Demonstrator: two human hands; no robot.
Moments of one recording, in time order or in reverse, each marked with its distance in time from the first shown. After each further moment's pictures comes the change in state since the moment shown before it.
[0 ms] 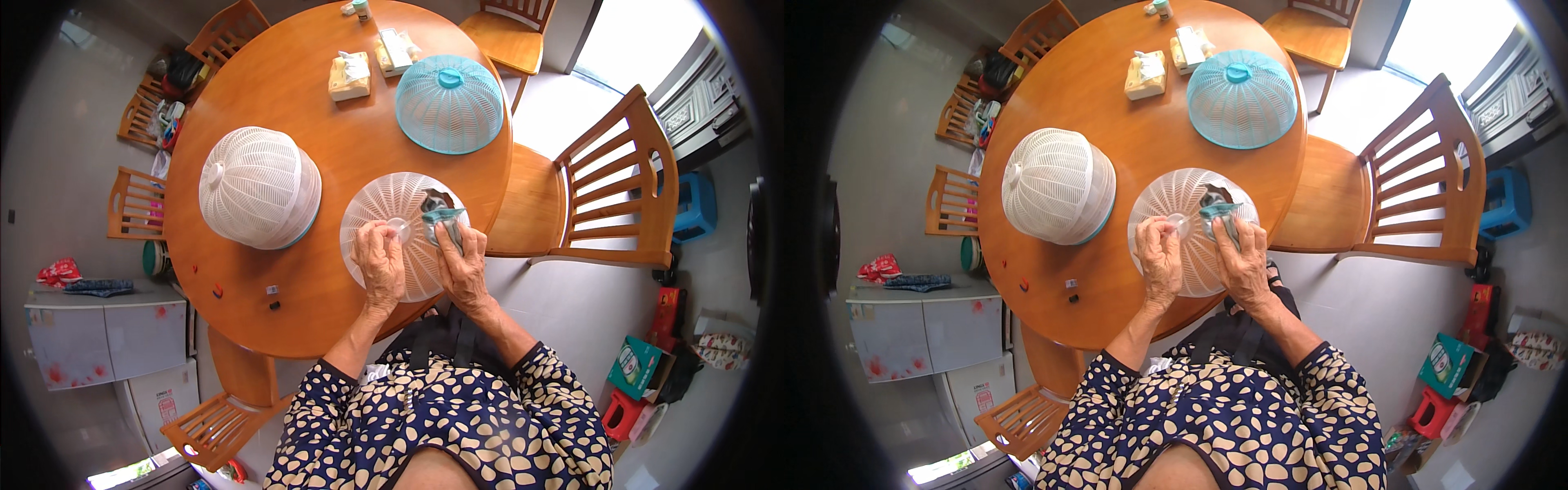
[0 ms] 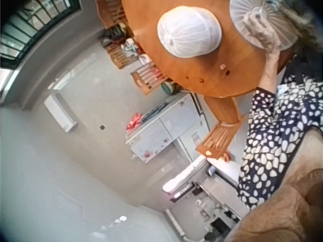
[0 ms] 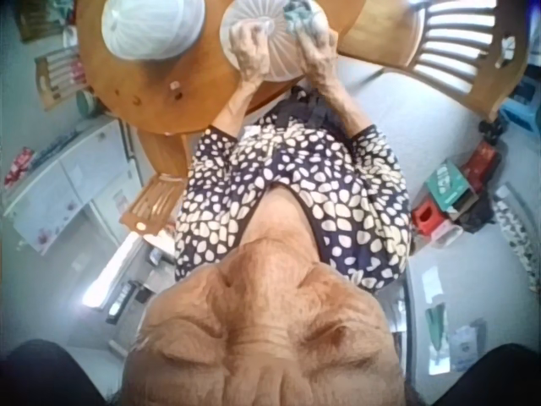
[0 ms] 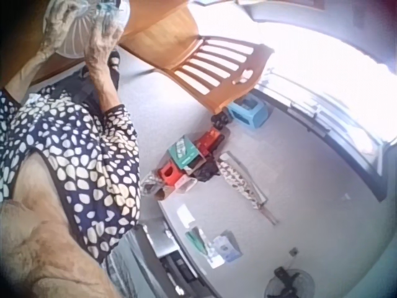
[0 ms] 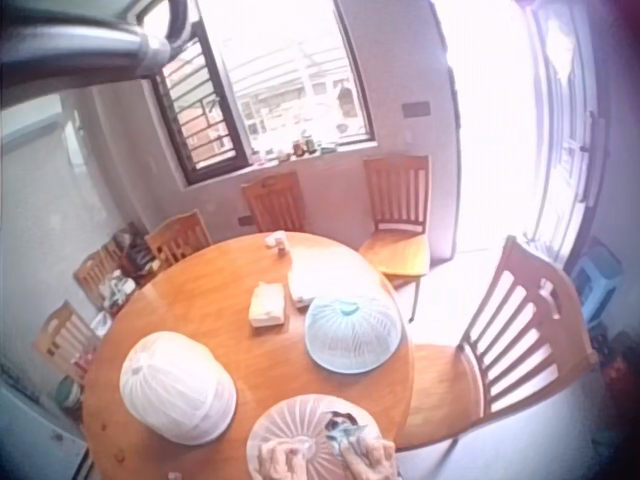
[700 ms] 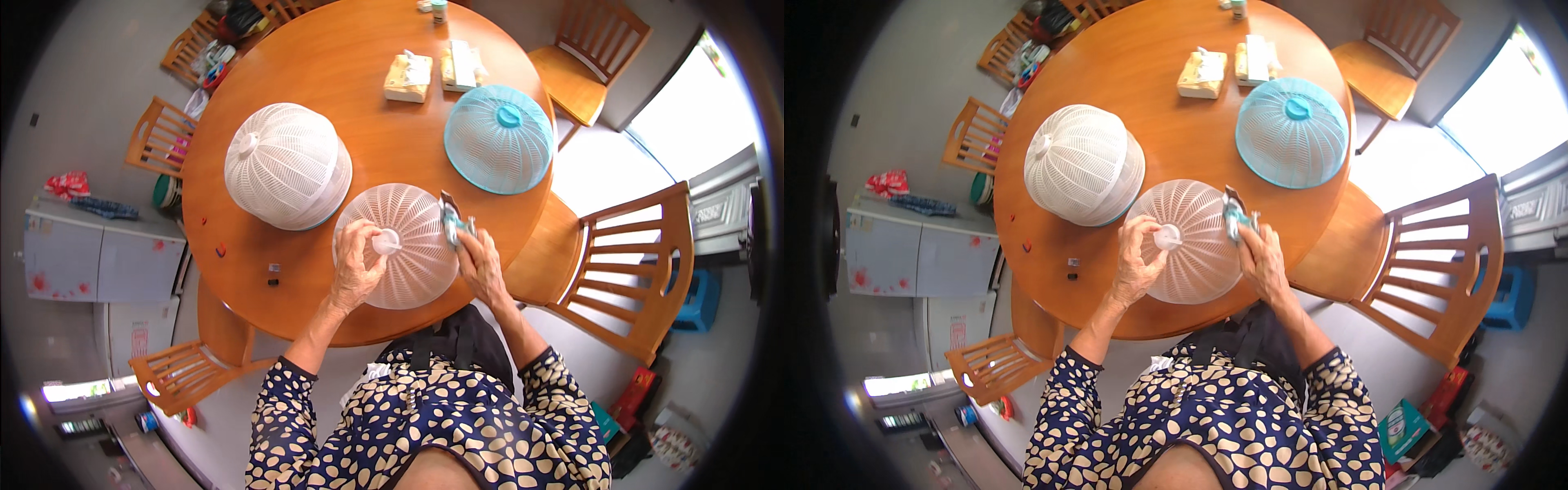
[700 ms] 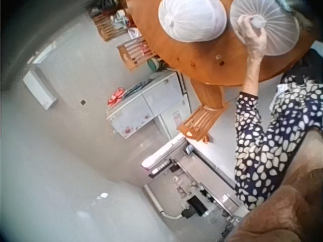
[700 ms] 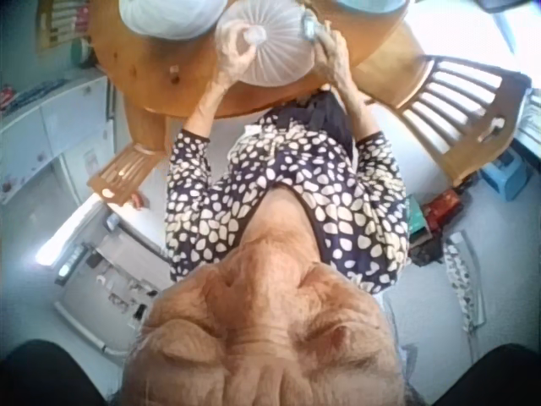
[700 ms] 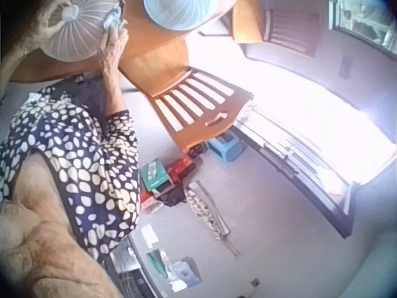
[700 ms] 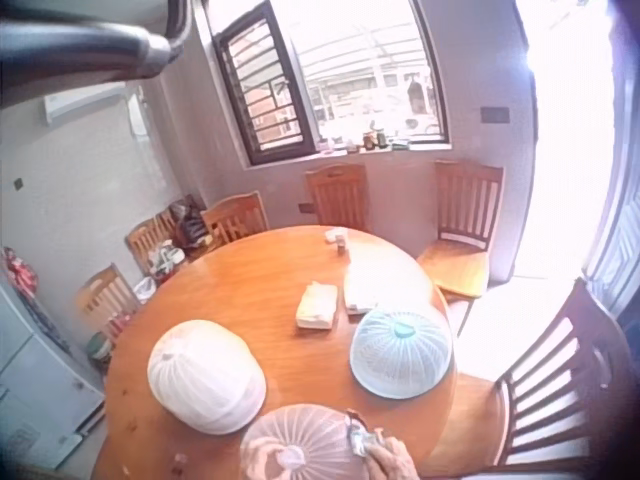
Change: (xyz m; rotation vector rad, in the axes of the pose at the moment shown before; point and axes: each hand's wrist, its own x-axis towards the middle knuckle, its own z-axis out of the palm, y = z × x) left_hand 0.028 -0.022 -0.063 0.159 -0.136 0.087; right_hand 0.058 0.043 0.005 0.382 -0.399 0.162
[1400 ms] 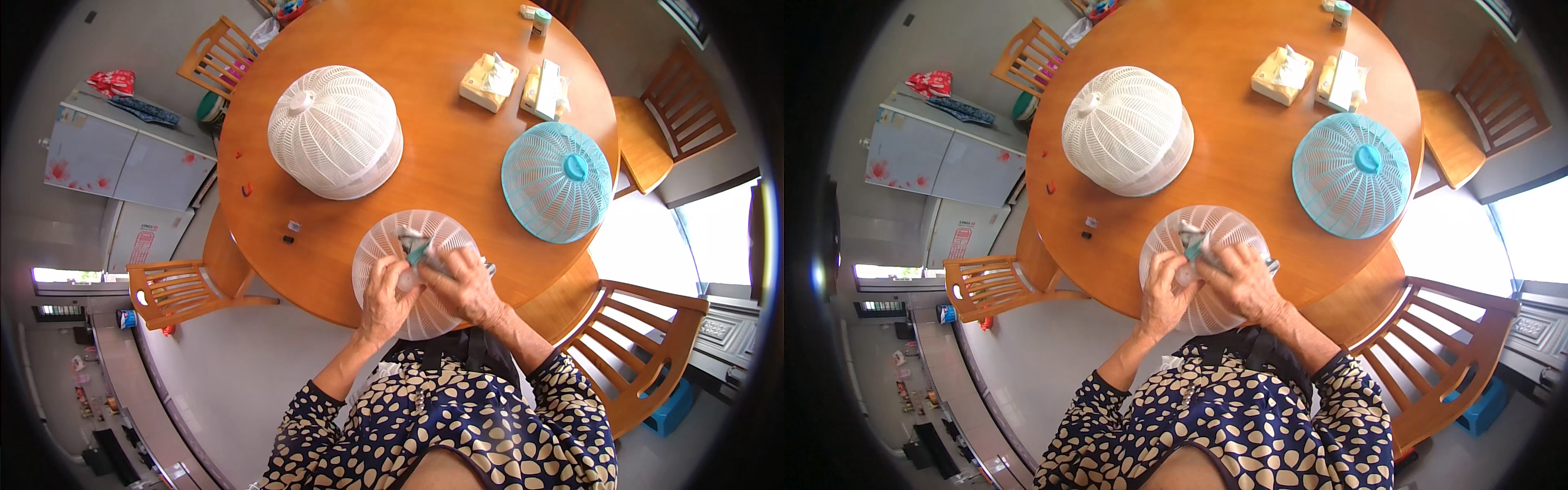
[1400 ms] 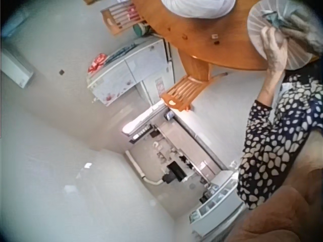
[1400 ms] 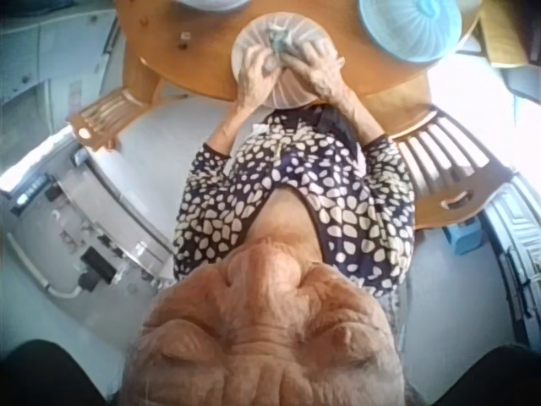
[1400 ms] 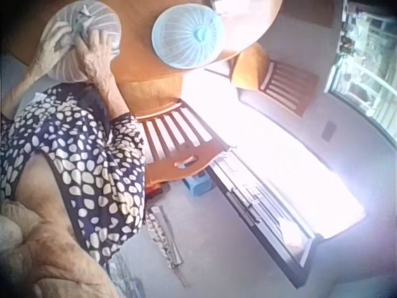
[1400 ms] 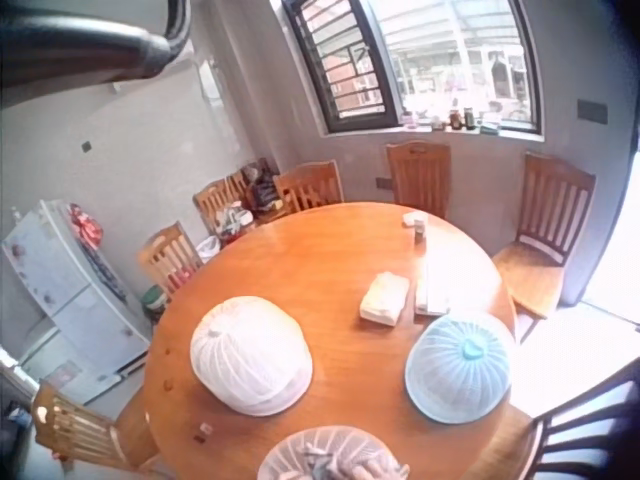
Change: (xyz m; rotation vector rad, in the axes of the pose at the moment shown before) left_hand -0.036 0.071 0.017 -0.016 0.158 -0.476; right_hand 0.054 -0.036 0.007 -0.067 -0.365 -0.776
